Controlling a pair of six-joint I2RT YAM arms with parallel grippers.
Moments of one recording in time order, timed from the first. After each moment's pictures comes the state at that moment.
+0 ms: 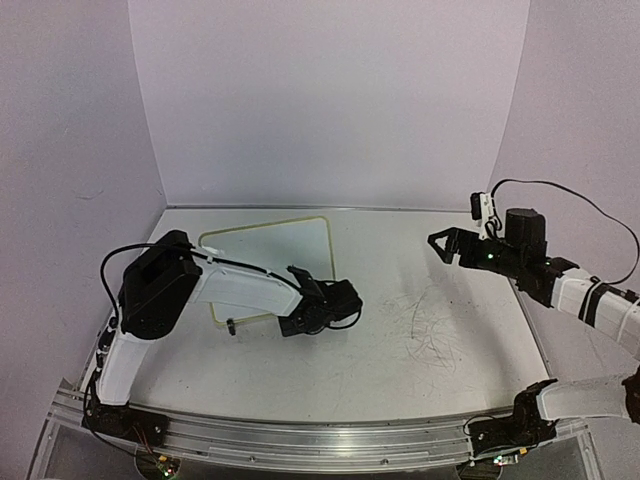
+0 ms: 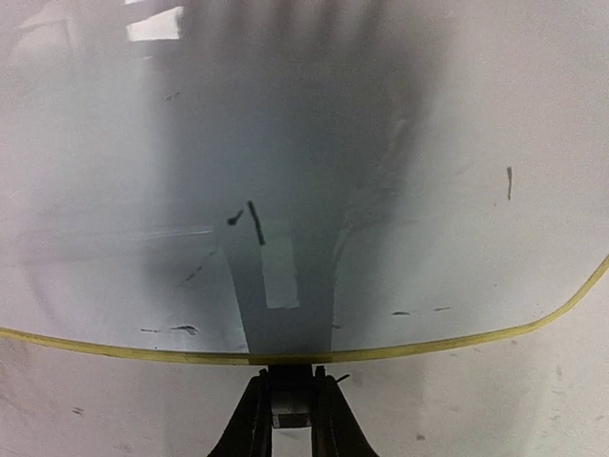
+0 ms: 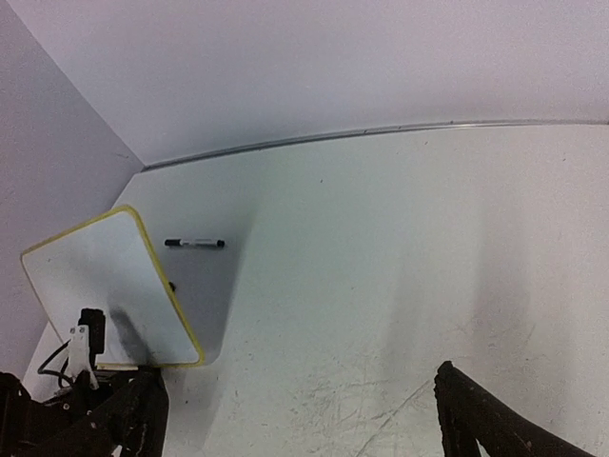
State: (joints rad) left arm -1.12 2.21 1.56 -0.74 -0.64 -1.37; right arm 0.27 1.10 0.74 -0.01 -0.26 0.34
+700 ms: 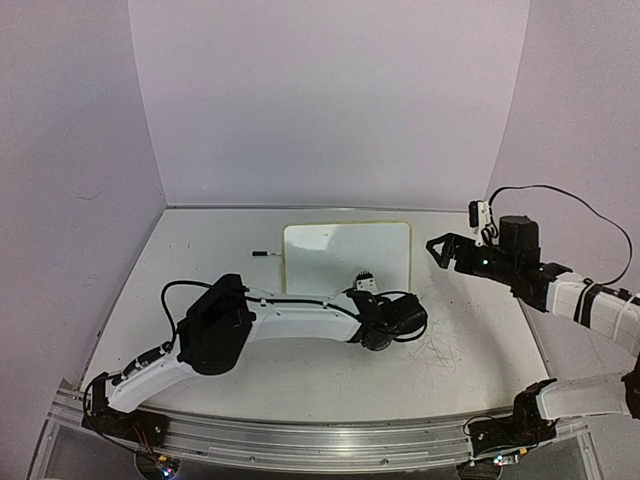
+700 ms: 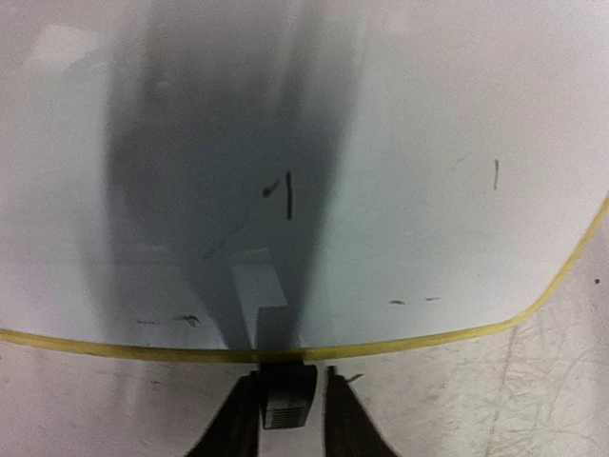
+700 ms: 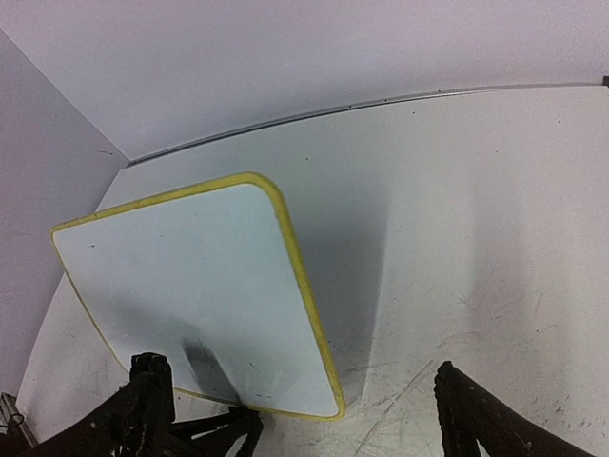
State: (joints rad) left arm -1.27 2.62 2.24 -0.70 -0.68 -1.24; right arm 0.31 1.13 0.68 0.03 -0.20 0.40
